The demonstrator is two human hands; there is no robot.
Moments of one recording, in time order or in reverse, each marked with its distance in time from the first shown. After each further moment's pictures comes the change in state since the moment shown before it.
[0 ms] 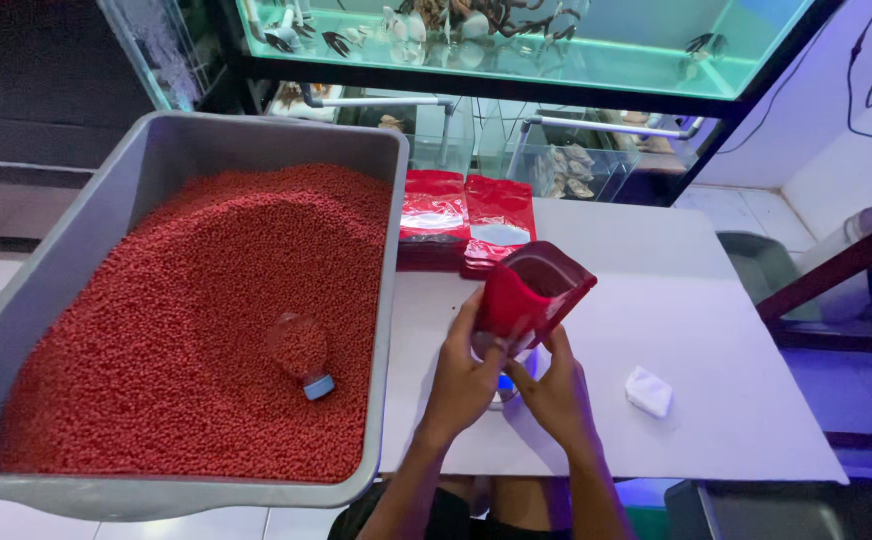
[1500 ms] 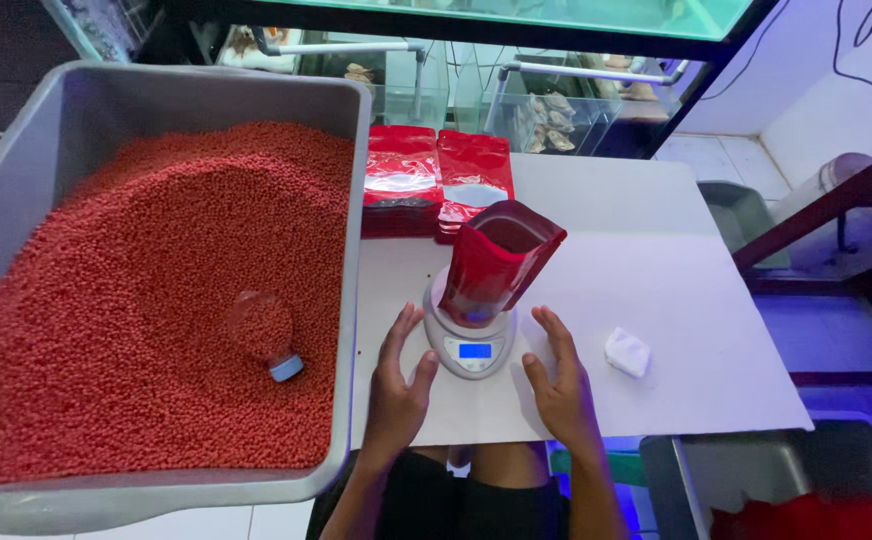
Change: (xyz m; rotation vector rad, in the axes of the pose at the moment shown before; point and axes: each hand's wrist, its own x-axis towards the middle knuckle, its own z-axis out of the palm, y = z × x) left_hand -0.051 -0.068 -0.045 0.240 0.089 -0.097; right_hand -0.021 0.085 -0.017 0.055 -0.004 -0.164
